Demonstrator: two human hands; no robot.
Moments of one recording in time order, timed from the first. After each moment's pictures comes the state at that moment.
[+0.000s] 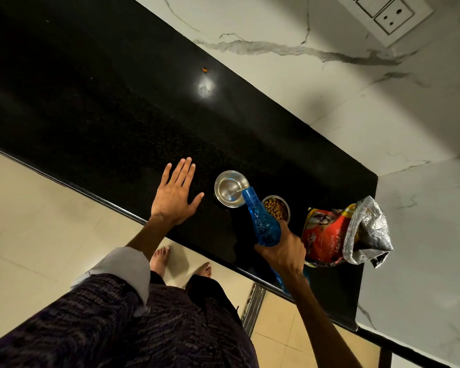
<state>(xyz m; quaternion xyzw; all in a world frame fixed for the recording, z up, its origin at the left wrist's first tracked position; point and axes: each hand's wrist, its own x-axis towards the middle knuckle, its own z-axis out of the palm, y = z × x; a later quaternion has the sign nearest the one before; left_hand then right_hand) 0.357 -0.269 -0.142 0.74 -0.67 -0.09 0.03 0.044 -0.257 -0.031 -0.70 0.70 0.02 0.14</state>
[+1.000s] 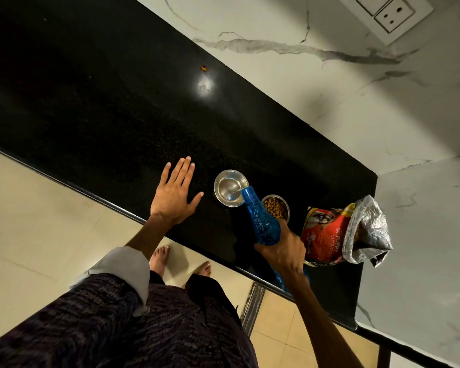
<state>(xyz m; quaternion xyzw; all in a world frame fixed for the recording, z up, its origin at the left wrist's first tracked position) 0.356 -0.269 -0.142 0.74 -0.67 -0.08 0.03 0.043 -0.259 -0.032 -0.70 0.70 0.03 0.14</state>
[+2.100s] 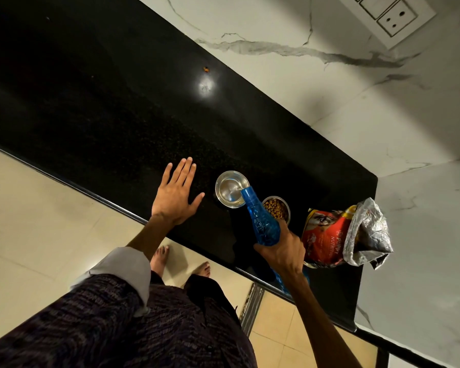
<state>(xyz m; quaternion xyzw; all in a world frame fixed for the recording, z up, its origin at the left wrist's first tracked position) 0.357 -0.269 -0.141 0.74 -0.67 -0.09 0.03 0.048 -0.260 -0.031 -0.70 0.70 0.03 0.14</state>
